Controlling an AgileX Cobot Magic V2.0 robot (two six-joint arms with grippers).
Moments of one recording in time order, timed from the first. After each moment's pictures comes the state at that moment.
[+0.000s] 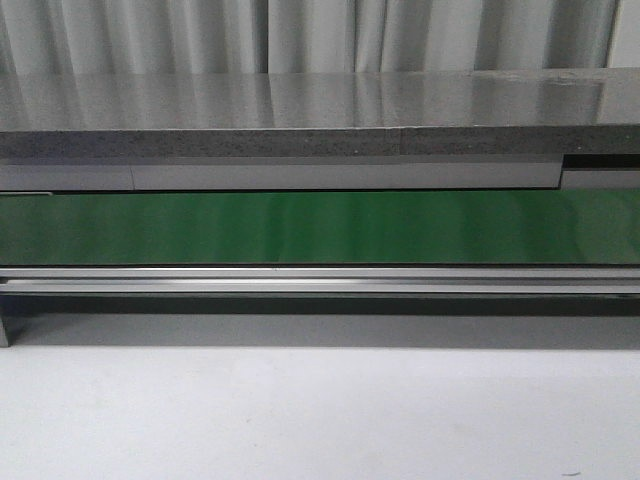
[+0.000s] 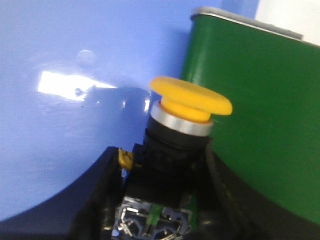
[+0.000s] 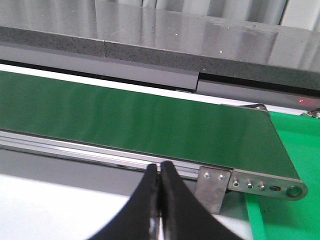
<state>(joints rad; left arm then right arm) 0.25 1.76 -1.35 -0.26 0.93 0.26 0.08 -0.01 0.03 -0.08 0.17 0.03</state>
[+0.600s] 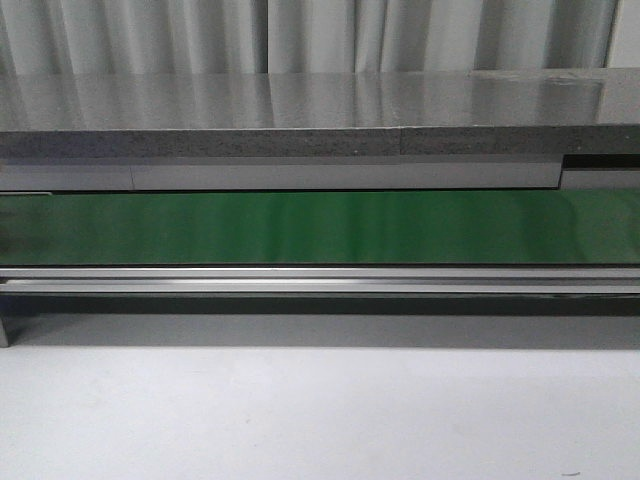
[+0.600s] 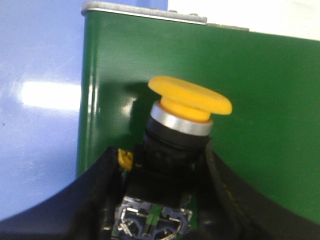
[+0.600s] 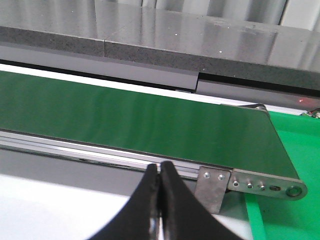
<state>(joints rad) 0.12 1.76 -1.35 -0.27 0.92 0.27 0.08 -0.01 0.03 -0.08 0.17 0.03</state>
